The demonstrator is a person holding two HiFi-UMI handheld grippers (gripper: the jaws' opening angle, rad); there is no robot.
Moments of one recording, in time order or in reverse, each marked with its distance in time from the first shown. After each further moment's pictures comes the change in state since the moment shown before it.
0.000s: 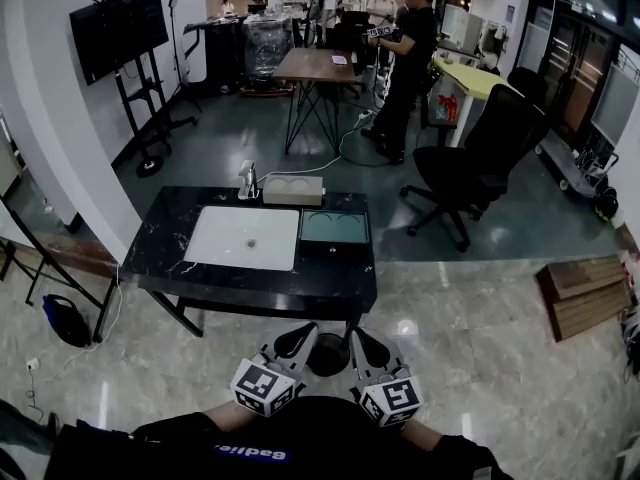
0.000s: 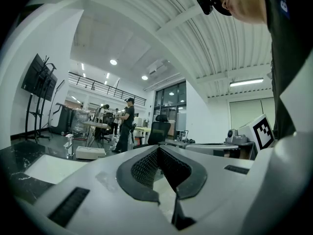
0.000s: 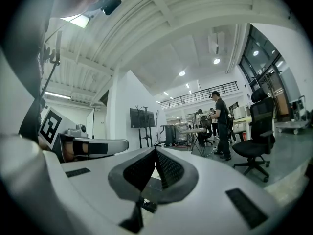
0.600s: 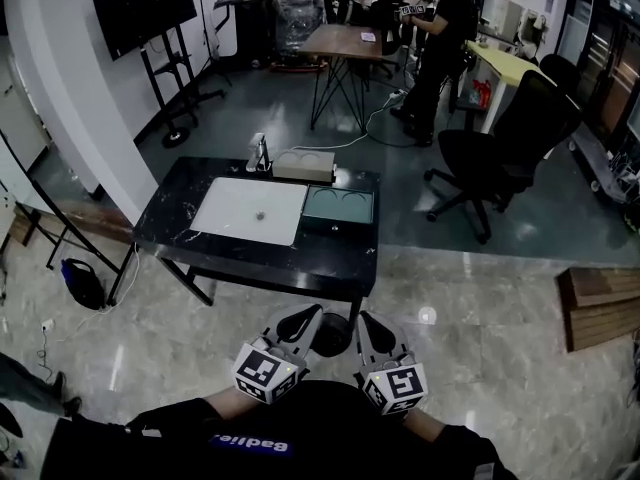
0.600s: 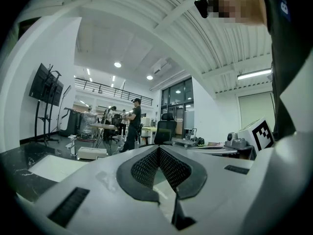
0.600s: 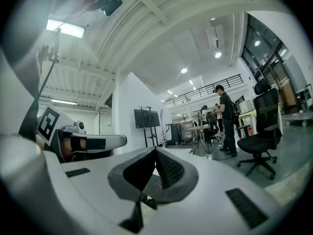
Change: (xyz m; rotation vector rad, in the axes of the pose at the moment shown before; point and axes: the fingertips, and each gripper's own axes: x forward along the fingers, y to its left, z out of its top) left arm 0.049 -0.041 -0.006 0.033 0.010 0.120; right arm -0.022 -0.067 -0.010 0.041 0.004 0.092
